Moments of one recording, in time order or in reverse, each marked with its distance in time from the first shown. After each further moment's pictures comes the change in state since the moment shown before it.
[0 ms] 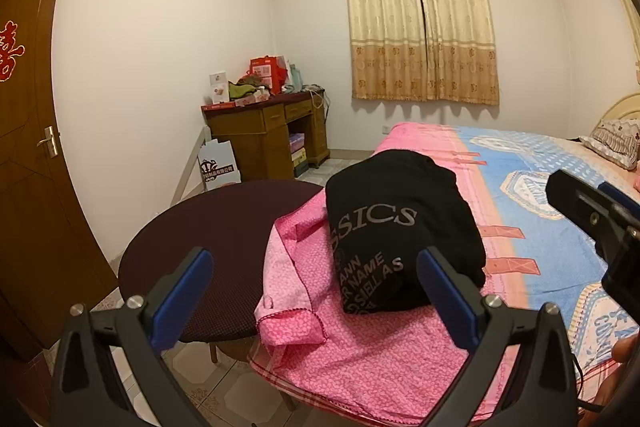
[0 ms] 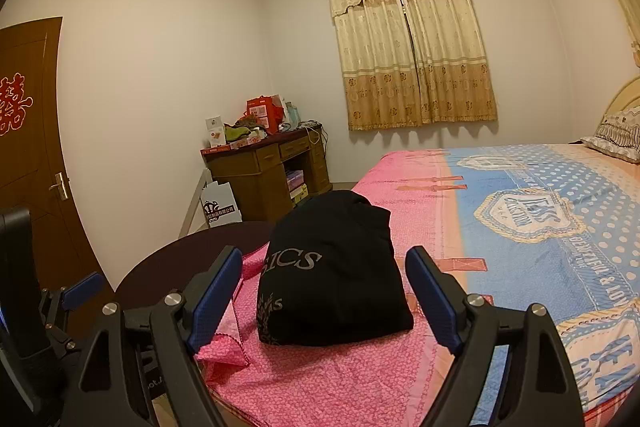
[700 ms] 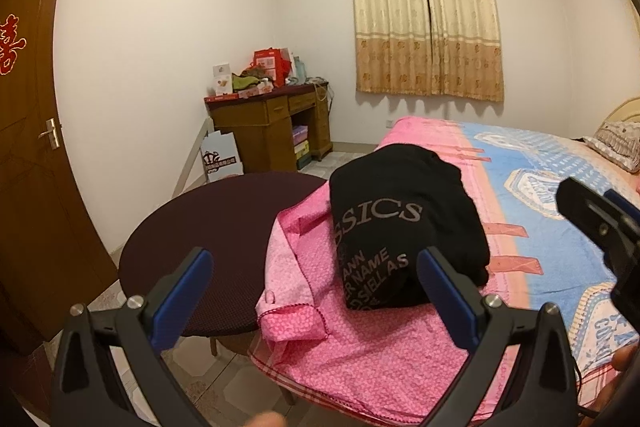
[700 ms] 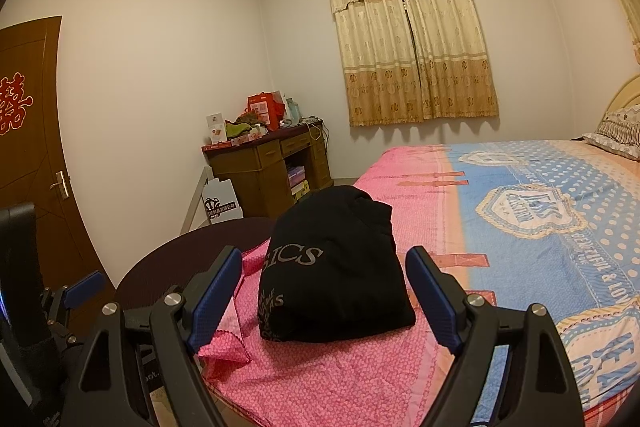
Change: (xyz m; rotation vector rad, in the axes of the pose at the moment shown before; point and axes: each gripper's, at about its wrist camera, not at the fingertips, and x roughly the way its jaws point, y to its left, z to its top) left arm 0.008 0.004 0.000 -0.013 0.035 0.021; right arm 0.003 -0.001 -0.004 0.003 0.011 0.004
